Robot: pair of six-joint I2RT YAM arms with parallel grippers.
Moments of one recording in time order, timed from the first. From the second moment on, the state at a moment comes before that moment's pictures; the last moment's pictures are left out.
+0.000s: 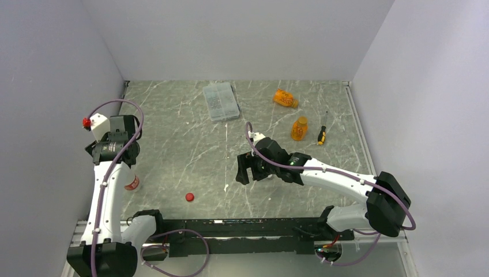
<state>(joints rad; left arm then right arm) 0.10 0.97 1.05 -0.99 -0.74 -0.60 0.91 1.29 0.81 -0.28 -0.08 0.53</state>
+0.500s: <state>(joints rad) 0.11 1.03 1.07 -0.92 -0.45 -0.41 0.91 1.28 0.81 -0.25 -0.08 0.50</state>
